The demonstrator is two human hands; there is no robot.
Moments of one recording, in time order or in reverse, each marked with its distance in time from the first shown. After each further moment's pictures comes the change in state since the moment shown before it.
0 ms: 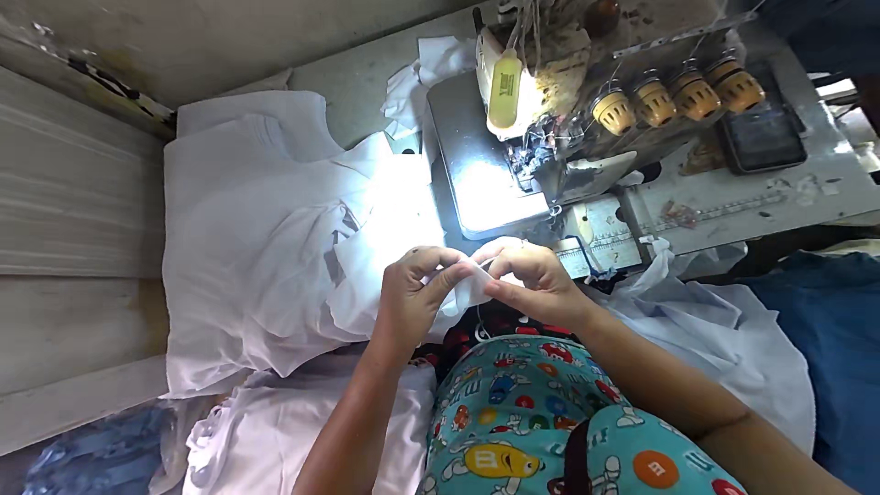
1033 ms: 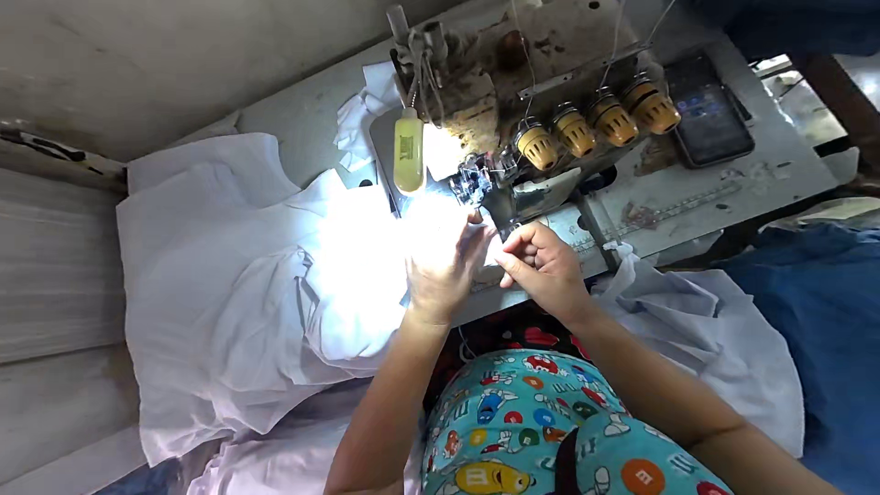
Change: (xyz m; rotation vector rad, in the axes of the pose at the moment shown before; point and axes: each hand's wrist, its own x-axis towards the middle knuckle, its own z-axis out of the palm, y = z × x) left_hand 0.078 -0.030 0.090 0.405 0.138 0.441; right_hand -0.015 0.002 -0.048 -0.184 0.468 0.226
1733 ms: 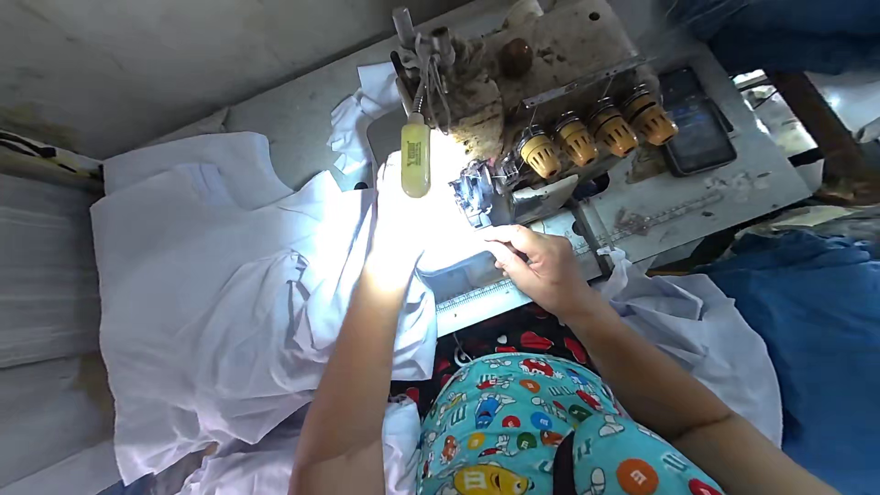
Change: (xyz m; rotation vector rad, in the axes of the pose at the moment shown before) left_hand 0.059 -0.041 -0.020 0.102 -0.223 -0.377; right_hand 0.021 -0.003 -0.005 -0.579 -0.049 -0.292
